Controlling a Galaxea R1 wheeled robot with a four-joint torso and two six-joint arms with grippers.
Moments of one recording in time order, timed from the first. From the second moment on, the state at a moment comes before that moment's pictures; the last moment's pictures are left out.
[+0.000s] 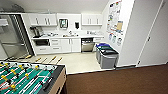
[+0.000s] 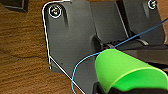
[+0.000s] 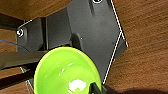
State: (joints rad) left arm 1.49 2.99 -2.73 -0.06 0.01 0.05; right arm -1.55 2.88 -2.57 -0.07 0.09 0.17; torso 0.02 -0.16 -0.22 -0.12
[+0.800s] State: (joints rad) left arm 1.49 2.98 -2.73 -0.06 0.01 0.05; right arm -1.56 2.88 -2.58 -0.07 0.09 0.17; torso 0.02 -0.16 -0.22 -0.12
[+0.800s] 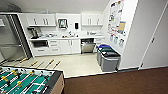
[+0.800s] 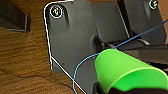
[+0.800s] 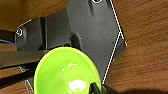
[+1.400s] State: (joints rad) left arm 1.49 2.98 -2.73 -0.06 0.01 0.05; right arm -1.55 2.88 -2.58 -0.07 0.09 0.17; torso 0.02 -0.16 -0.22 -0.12
